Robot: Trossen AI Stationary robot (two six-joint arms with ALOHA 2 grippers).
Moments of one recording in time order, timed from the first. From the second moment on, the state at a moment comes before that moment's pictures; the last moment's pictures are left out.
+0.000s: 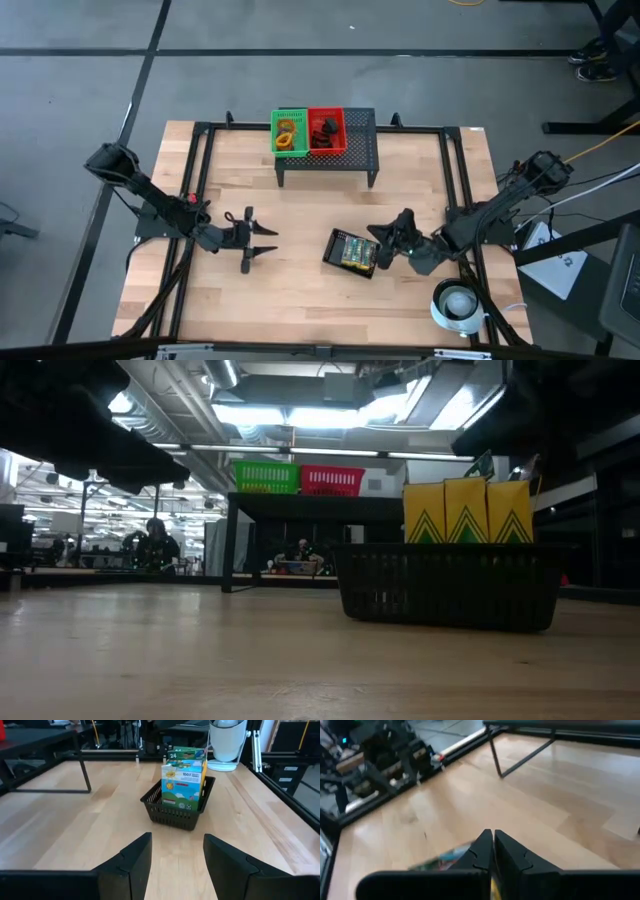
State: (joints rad) left arm -0.58 1.21 0.20 0.79 -0.60 -0.17; right arm 0.64 1.30 0.59 0.08 0.97 0.93
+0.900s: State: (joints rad) left arm -0.58 1.21 0.20 0.78 -0.58 -0.25; right arm 0.66 1.23 0.59 -0.28 1.06 0.97
